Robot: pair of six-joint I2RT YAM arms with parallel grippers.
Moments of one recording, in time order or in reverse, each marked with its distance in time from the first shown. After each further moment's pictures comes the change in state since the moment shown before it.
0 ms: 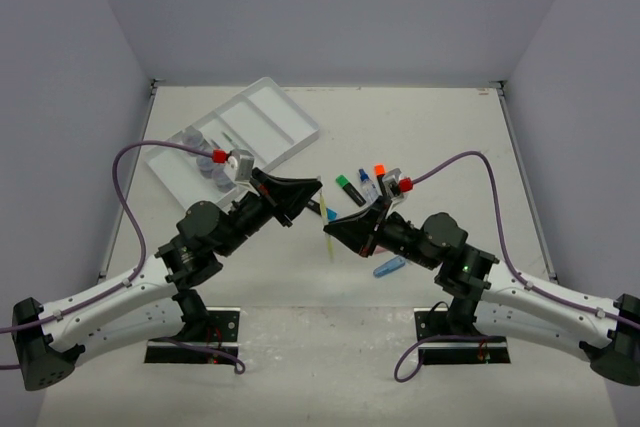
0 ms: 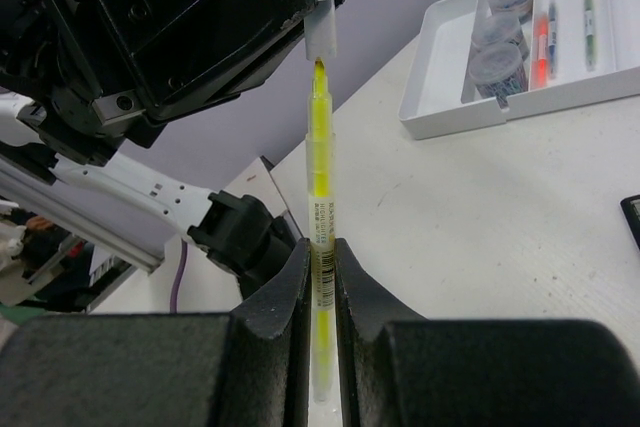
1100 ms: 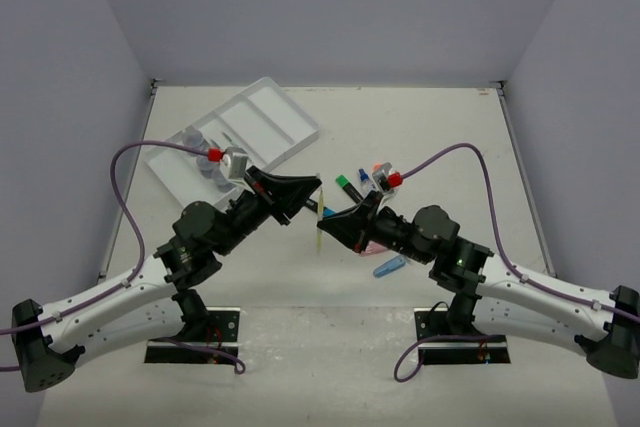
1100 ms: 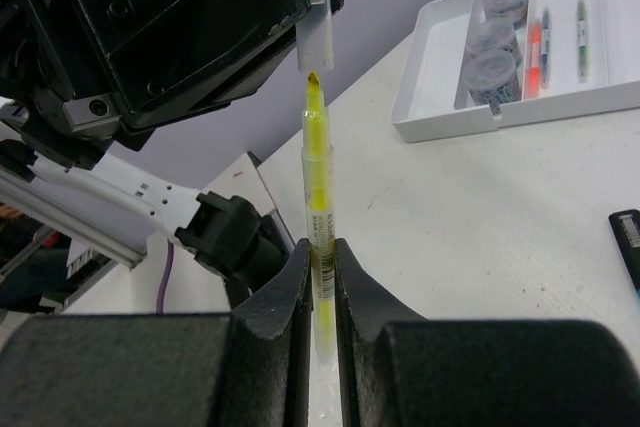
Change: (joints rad) left arm 0.005 -0.003 0.000 0.039 0.019 -0.053; right arm 0.005 0.069 0.080 -0.041 0.009 -0.053
